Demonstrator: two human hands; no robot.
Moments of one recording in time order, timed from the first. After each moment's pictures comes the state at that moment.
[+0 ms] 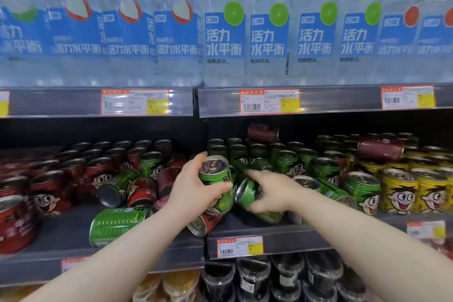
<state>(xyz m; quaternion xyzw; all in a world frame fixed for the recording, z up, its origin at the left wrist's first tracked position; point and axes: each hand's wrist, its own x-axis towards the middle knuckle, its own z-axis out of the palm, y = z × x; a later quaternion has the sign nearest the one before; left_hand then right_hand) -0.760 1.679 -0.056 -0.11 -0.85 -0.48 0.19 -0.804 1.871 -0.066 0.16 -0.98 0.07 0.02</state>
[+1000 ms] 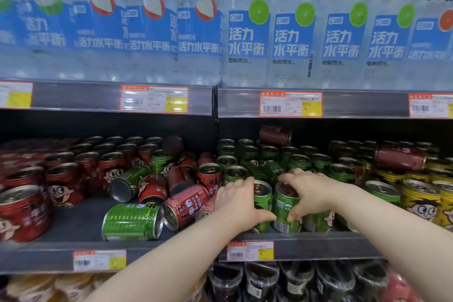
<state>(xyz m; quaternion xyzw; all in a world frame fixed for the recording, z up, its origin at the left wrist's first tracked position) -0.795 1.729 -0.092 -0.14 -0.97 -0.15 0.09 -0.794 1.900 -0.043 0.13 -0.99 -0.08 -0.03</state>
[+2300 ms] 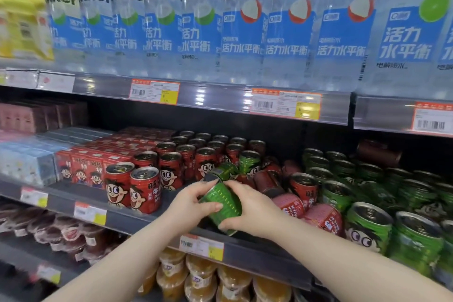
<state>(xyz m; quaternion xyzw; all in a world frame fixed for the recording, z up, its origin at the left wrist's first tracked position) -0.752 1.470 -0.108 -0.02 -0.85 -0.50 0.14 -0.798 1.634 -0.089 0.35 -0.92 0.20 0.00</state>
